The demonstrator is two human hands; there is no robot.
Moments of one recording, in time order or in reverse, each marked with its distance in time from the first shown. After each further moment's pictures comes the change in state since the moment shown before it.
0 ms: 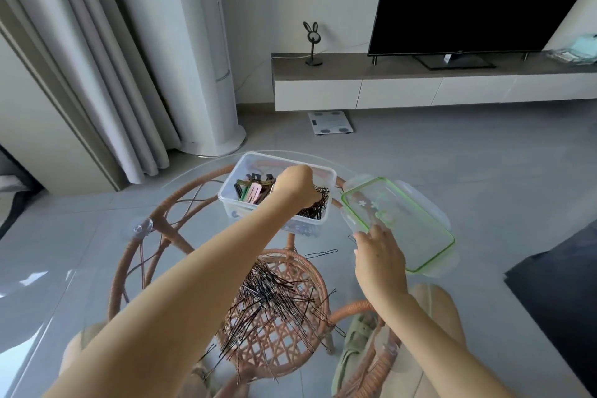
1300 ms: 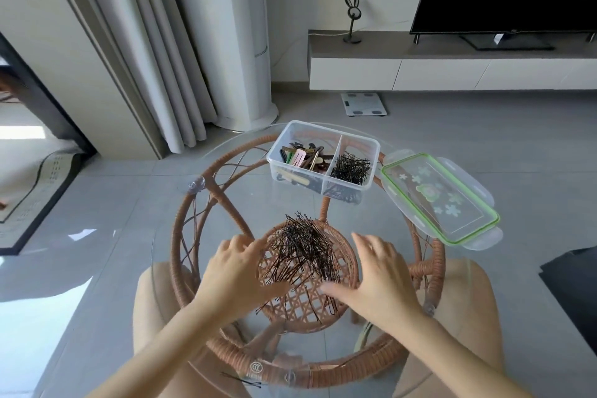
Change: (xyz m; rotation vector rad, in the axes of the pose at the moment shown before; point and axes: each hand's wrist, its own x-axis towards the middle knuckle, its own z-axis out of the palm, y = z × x) left_hand -0.213 -0.121 0.040 0.071 -0.023 -0.123; right_hand -0.087 -0.048 -0.006 0.236 -0.150 -0.264
